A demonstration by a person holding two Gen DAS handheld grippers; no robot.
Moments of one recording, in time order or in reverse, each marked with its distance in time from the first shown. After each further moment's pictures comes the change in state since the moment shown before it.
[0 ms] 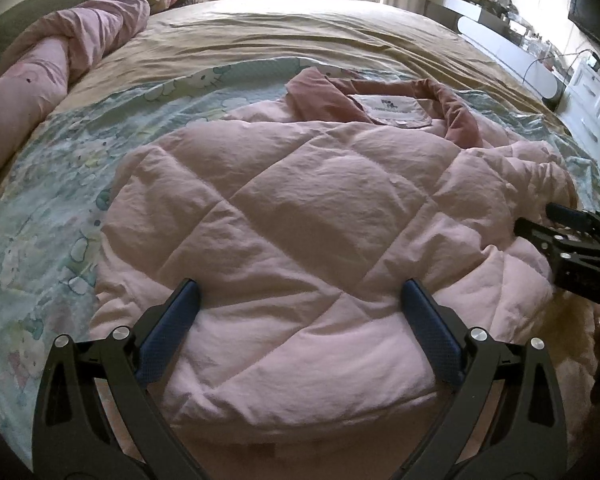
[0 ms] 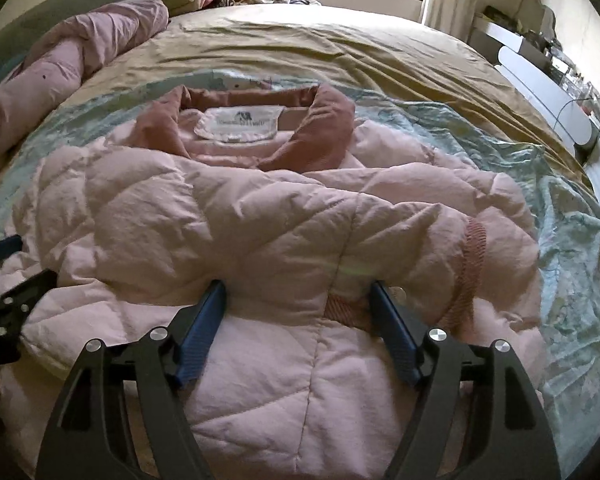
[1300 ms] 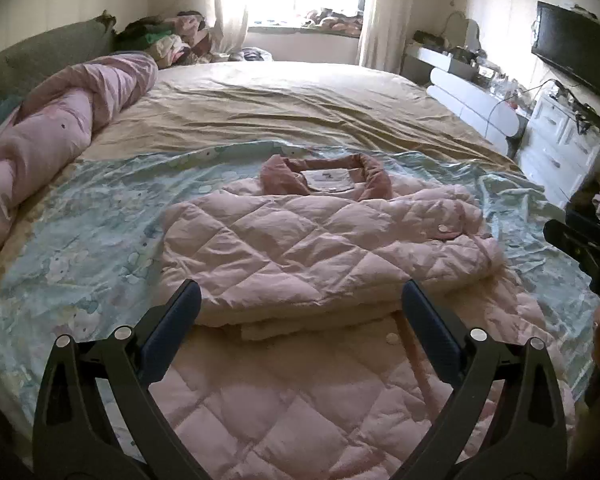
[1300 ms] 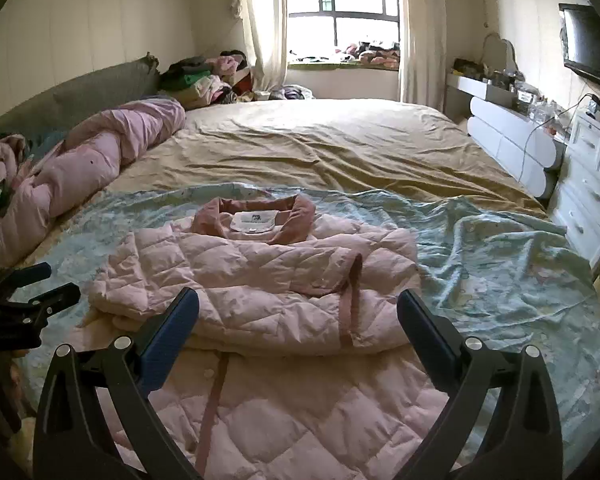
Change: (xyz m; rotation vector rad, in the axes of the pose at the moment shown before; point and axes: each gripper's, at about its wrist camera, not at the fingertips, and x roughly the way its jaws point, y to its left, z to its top) left arm -0.163 -0.044 -0.034 0.009 -0.215 -0.037; right arm -0.204 -0.038 -0.060 0.076 -0.327 0.045
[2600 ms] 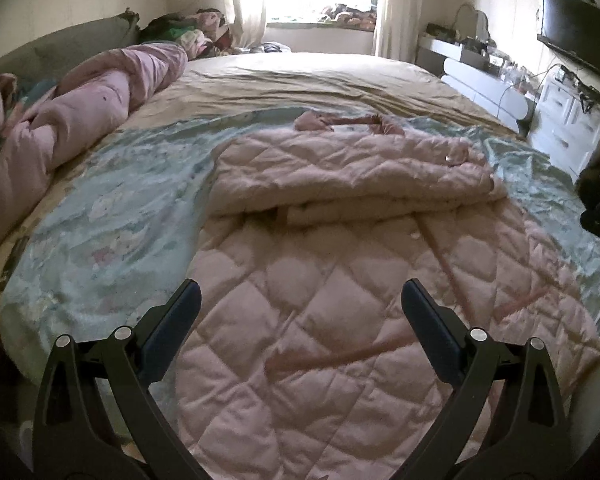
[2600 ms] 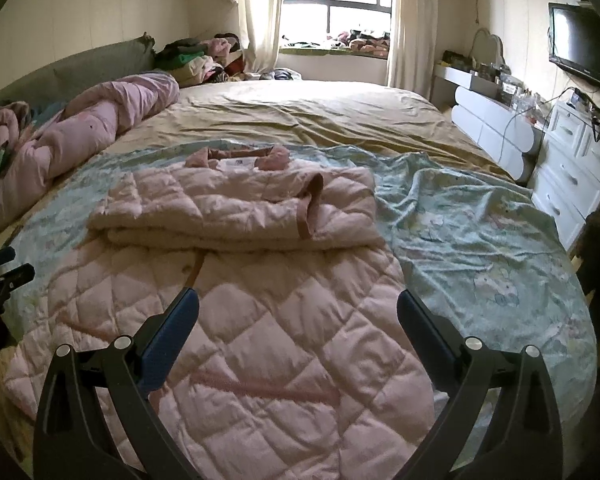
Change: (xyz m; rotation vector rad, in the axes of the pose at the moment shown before) left arm -0.060 0.021 -0.114 0.003 0.018 0.090; right arm -0.070 -0.021 -0.100 -0.033 0.060 -0.061
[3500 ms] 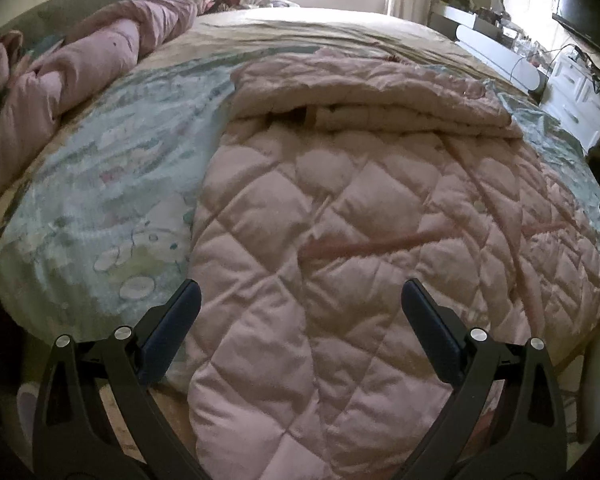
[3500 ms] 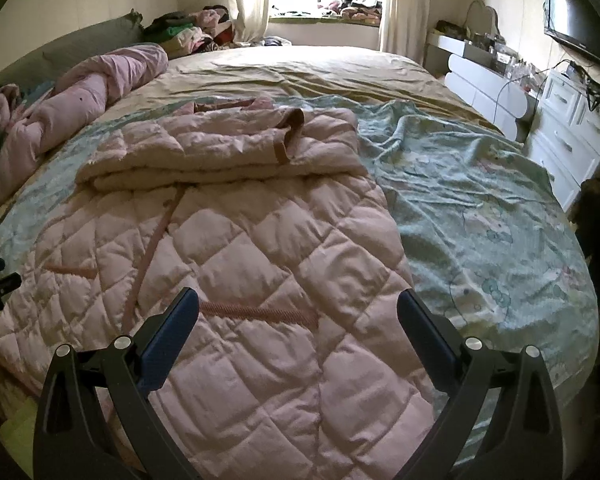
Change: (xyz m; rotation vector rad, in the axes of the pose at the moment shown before) left arm 0.008 0.027 -0.069 -0.029 0.156 0.006; right arm 0.003 -0.022 -0.057 0.022 0.119 -0.014
